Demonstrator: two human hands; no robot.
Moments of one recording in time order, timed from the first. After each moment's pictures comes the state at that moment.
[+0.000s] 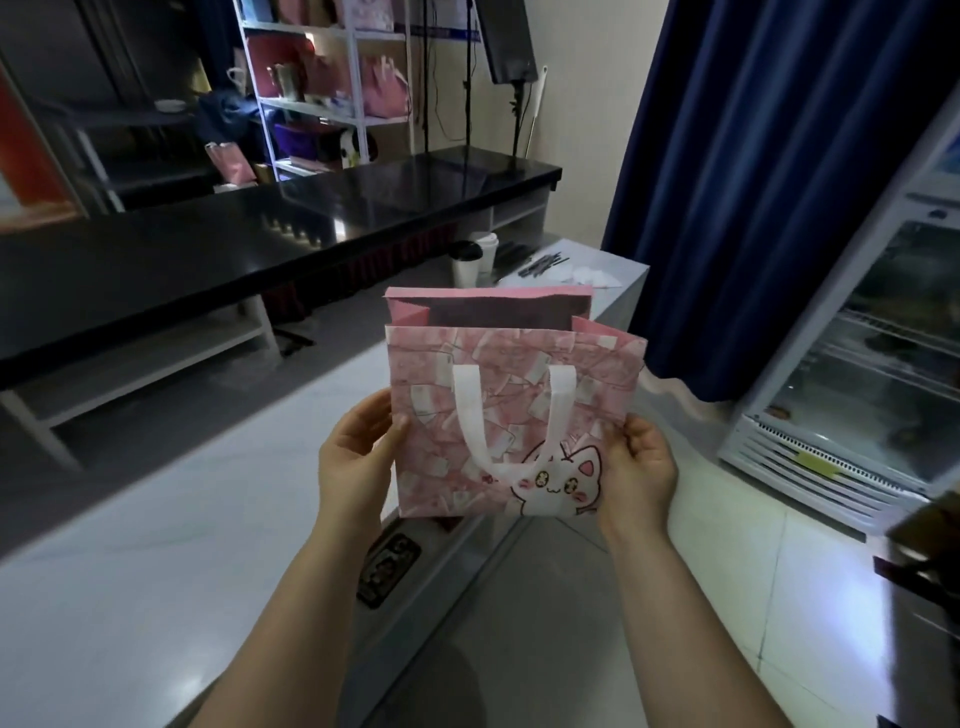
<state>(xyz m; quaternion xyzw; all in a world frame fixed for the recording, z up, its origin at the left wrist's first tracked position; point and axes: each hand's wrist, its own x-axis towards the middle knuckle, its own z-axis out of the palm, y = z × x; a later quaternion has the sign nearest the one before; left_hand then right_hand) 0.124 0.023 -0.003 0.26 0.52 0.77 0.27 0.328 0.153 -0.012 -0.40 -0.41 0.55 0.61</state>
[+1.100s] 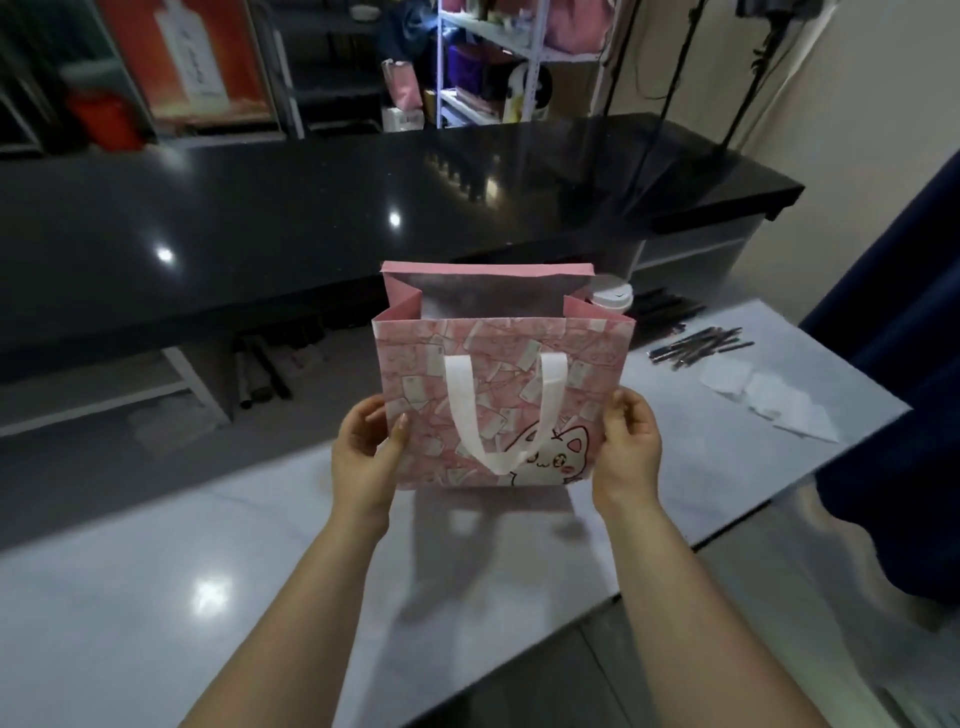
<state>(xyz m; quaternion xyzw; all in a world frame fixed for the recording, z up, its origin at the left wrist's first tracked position) -0.066 0.382 -0.092 0.08 0.61 0.78 0.11 0.053 0.591 -0.072 -0.33 -0.50 0.69 0.41</state>
